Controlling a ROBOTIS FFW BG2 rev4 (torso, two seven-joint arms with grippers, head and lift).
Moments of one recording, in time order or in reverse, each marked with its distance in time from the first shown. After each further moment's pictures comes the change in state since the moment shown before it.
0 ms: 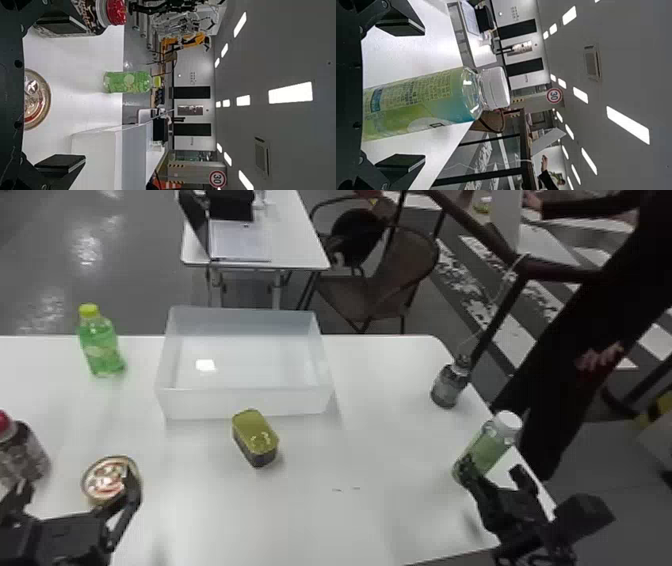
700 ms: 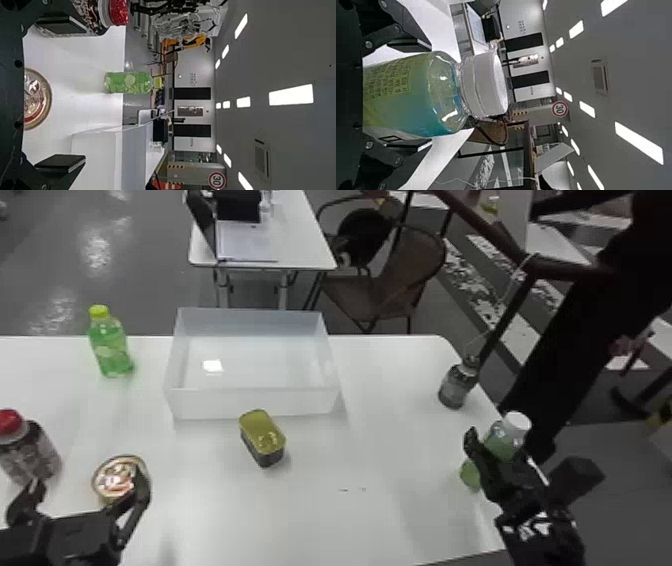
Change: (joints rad) left arm -0.003 -0.004 0.000 0.009 0.010 -0.006 0.000; right arm -0.149 -0.060 -0.001 0.121 0.029 0.067 0.023
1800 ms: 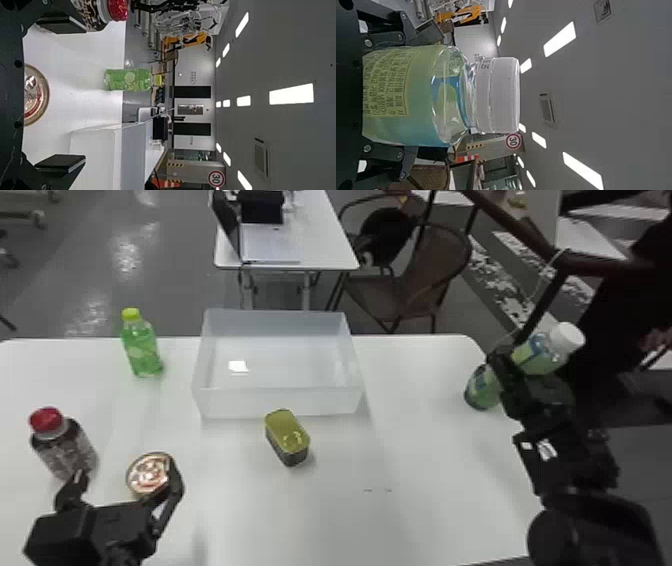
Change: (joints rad) left arm -0.016 0.006 -0.008 0.009 0.011 0.007 -0.003; right arm -0.176 0.040 0.035 -0.199 0.010 0.082 0.069
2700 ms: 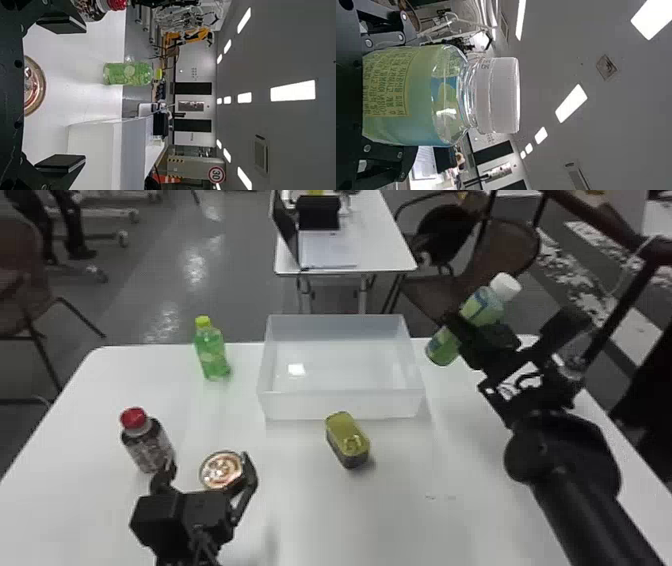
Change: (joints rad) left arm -0.023 0.009 -0.019 0.009 0.012 0.016 0.000; right arm -0.469 0.001 0.314 0.627 -0.151 -0.094 0.254
